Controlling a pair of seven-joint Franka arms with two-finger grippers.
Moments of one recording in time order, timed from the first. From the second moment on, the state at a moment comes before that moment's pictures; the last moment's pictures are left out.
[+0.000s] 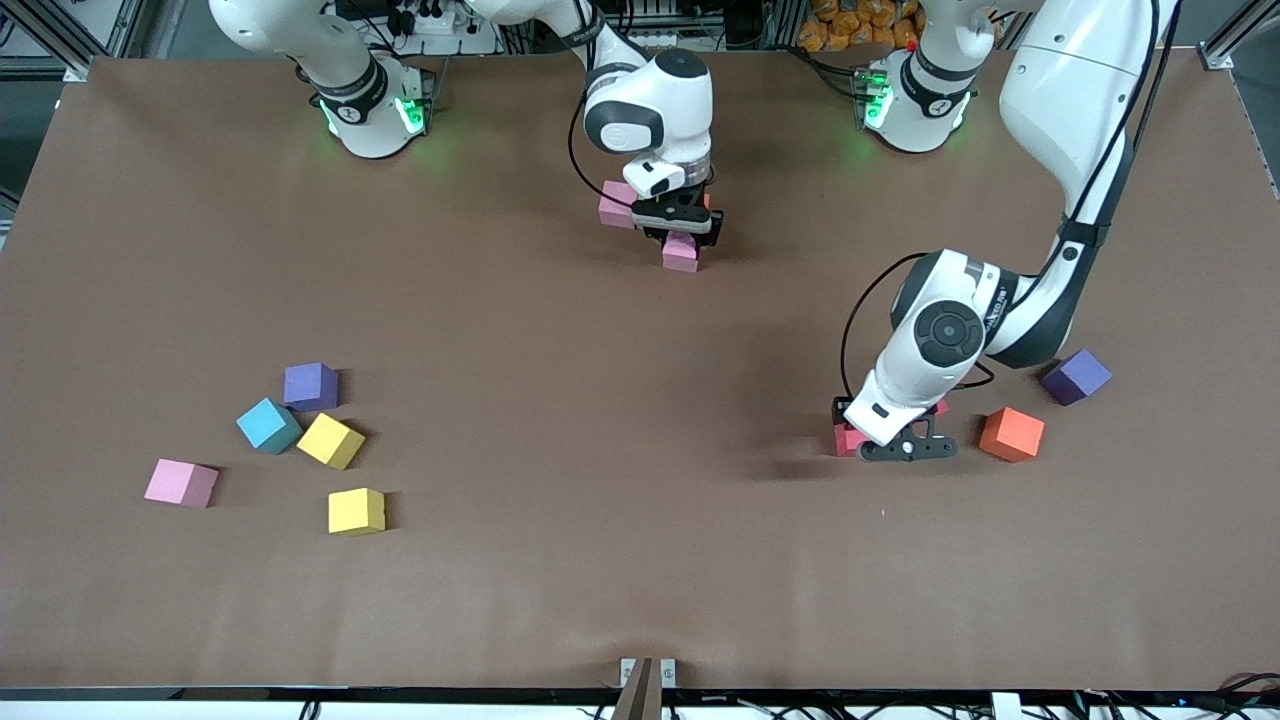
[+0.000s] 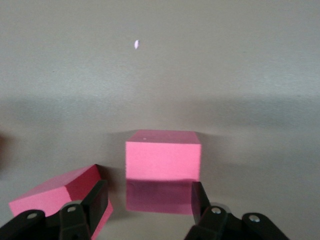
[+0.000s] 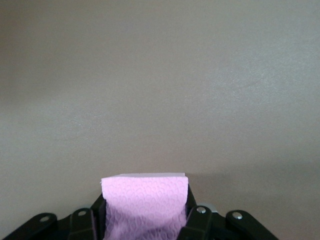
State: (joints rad) left arm -0.12 0.54 -0.21 -1.85 0.27 2.38 -0.51; right arm 1.11 0.59 0.03 -1.88 -0.49 2.56 1.77
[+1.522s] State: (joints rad) left arm -0.14 0.60 -0.20 -1.78 0.27 2.38 -0.51; right arm 1.10 0.60 0.02 -1.83 -0.49 2.53 1.75
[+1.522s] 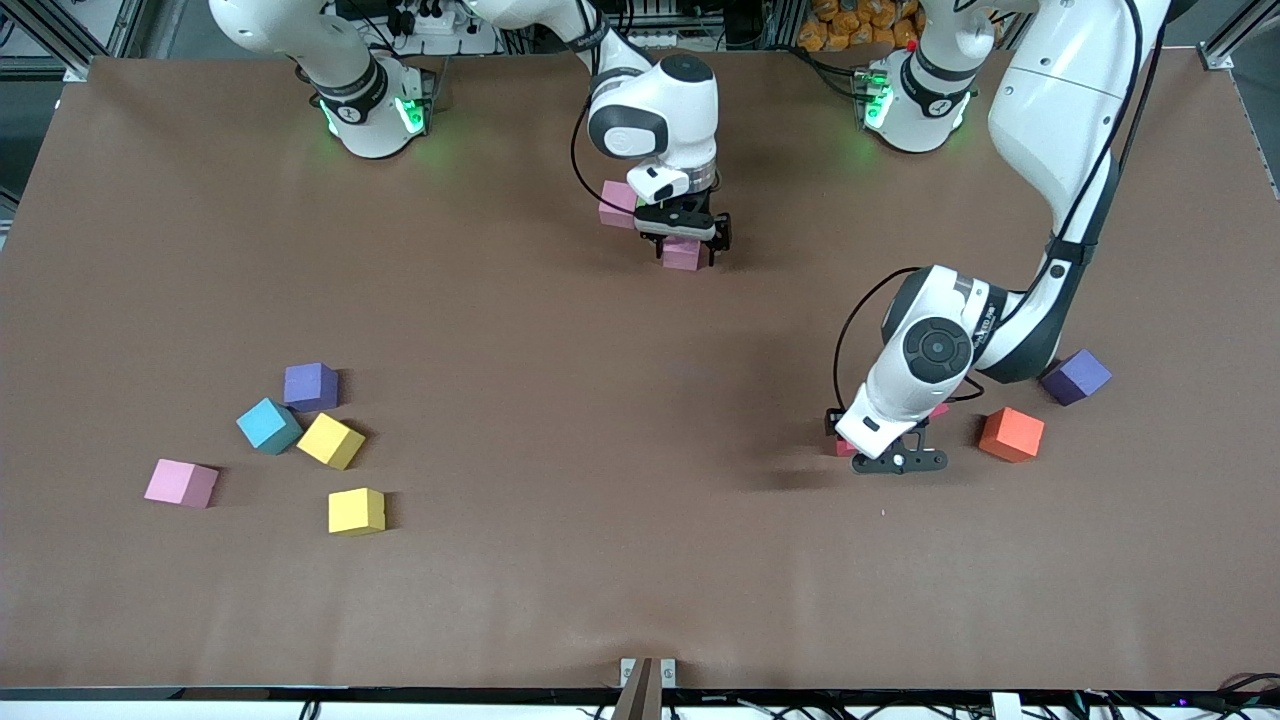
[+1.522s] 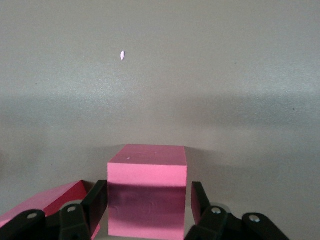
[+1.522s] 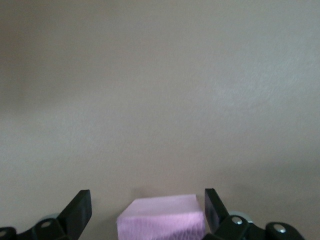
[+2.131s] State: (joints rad) left arm -0.14 0.65 -0.20 -1.78 0.27 2.38 -0.51; right arm 1.04 0.57 0.01 -1.82 -0.49 2.49 1.60
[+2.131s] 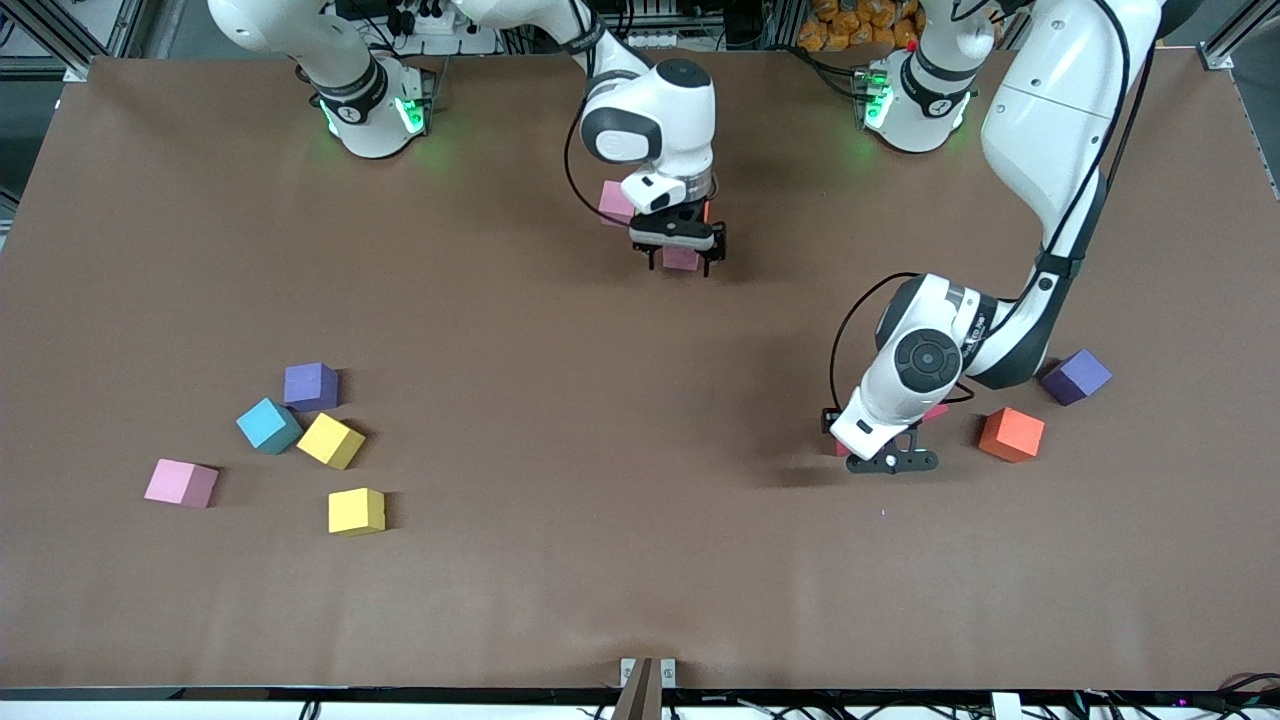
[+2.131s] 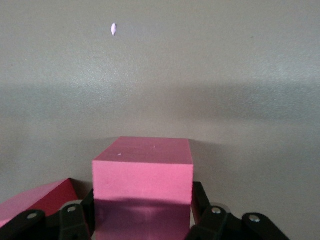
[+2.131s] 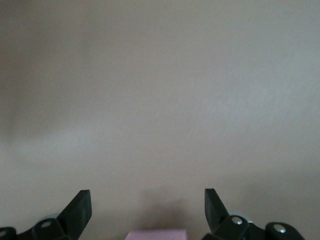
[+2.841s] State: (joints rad) left arm -0.15 0.66 -0.20 -1.74 0.27 2.39 -0.51; right arm 0.61 0.55 0.14 -1.80 -0.49 2.48 1.13
